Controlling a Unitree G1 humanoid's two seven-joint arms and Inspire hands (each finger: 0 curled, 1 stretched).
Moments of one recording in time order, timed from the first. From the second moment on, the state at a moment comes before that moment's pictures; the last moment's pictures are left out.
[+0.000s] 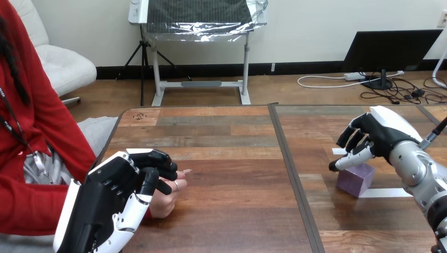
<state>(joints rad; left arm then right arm) 0.49 0.13 -0.01 -0.22 -0.22 -0.60 -0.25 -0.82 -0.51 0.29 1.33 -0.50 -0.22 -0.02</state>
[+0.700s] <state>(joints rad) 0.49 0.13 -0.01 -0.21 -0.21 -0.61 -0.23 -0.82 -0.51 0.30 1.33 -0.51 -0.21 0.02</state>
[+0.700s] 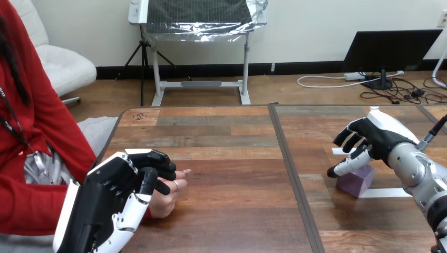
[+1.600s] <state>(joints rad) 0.49 0.13 -0.01 -0.20 -0.20 -0.61 -0.23 -0.82 -0.51 0.30 1.33 -0.49 -0.14 0.10</state>
